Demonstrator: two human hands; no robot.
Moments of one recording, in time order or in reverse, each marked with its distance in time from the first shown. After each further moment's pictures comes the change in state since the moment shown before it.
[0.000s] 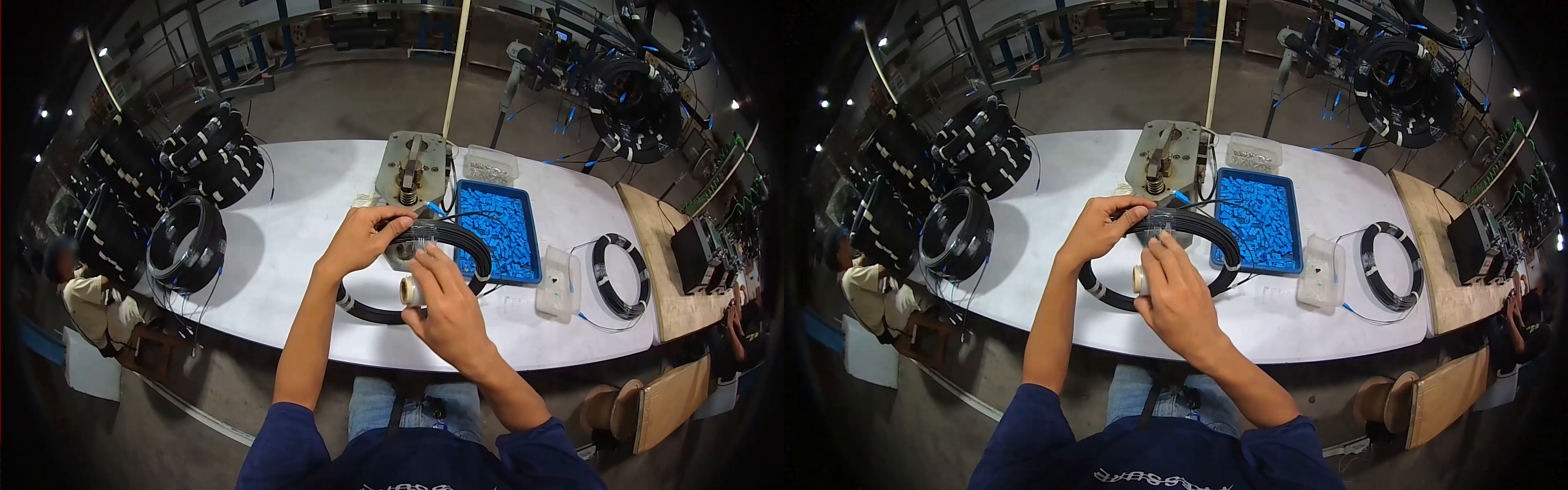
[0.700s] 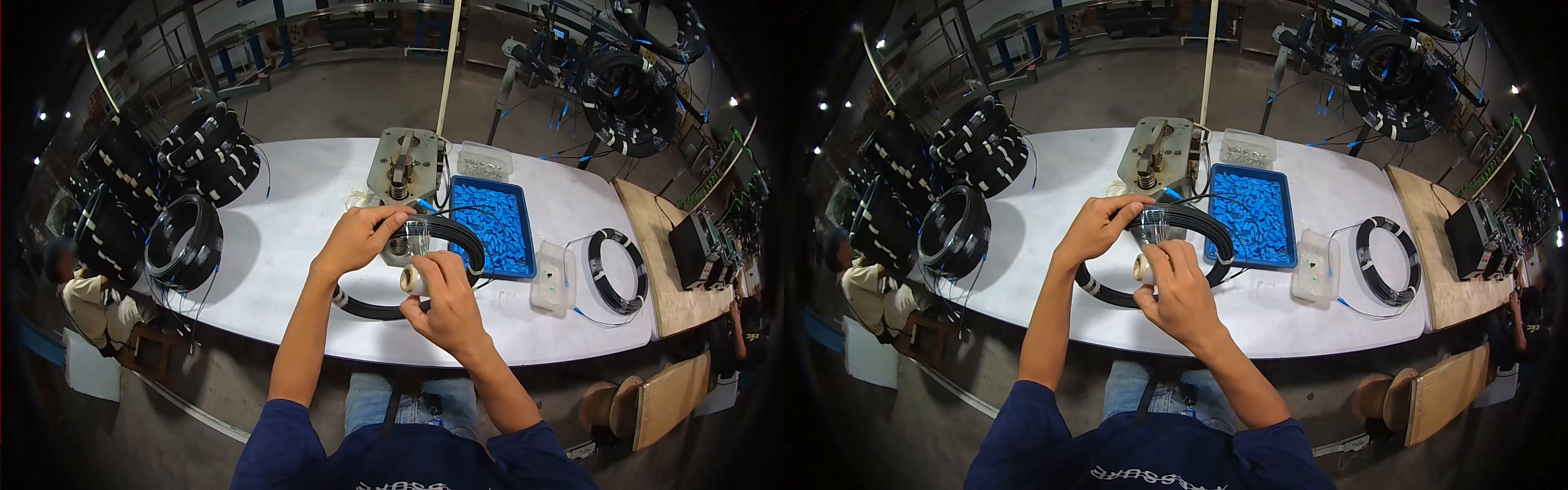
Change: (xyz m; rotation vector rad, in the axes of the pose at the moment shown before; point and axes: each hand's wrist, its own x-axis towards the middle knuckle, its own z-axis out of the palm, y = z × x) left_hand -0.004 0.008 0.011 0.112 -0.003 0.053; right_hand -0.012 0.015 0.003 0.088 0.119 0.005
